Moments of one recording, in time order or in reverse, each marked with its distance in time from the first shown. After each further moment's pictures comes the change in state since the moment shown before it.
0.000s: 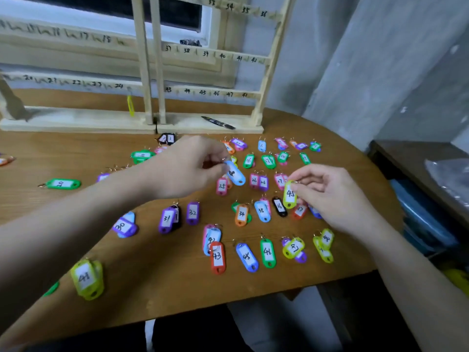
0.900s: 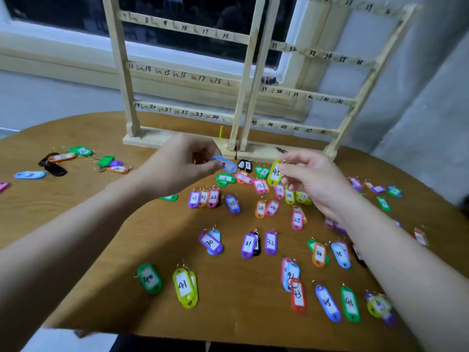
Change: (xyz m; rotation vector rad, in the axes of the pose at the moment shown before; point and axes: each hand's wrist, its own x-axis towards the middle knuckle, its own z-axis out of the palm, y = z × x) left_hand -0.085 -0.079 -0.098 -0.018 0.324 -0.204; right_hand 0.093 -0.103 0.127 0.412 -0.221 0.008
